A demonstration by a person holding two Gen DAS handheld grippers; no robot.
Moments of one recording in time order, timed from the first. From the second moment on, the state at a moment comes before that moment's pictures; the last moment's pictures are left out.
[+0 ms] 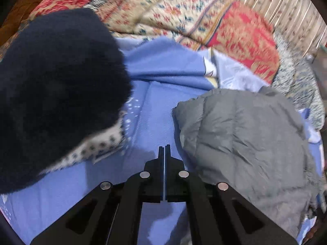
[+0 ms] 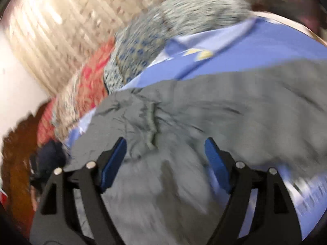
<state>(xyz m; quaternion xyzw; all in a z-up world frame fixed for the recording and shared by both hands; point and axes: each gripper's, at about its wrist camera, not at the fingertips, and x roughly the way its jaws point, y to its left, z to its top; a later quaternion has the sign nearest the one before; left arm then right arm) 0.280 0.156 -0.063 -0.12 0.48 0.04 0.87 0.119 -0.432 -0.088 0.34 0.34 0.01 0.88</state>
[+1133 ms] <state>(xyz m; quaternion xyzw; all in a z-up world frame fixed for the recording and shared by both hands) 0.178 0.090 -0.095 0.02 0.45 -0.07 0.89 0.188 -0.121 -0.048 -0.44 0.27 0.11 0.85</state>
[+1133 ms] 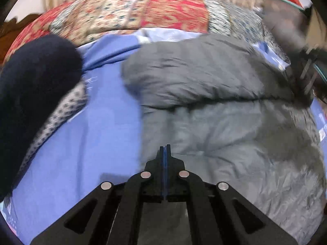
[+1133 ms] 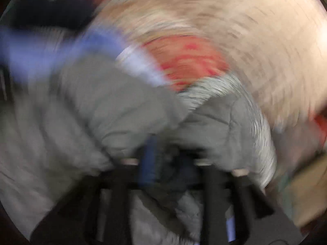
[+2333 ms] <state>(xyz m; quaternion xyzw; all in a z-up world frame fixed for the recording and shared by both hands) 0.150 -0.201 -0.069 0.40 0.22 -0.17 0.87 0.062 -0.369 -0.089 0.15 0.36 0.01 0.92</state>
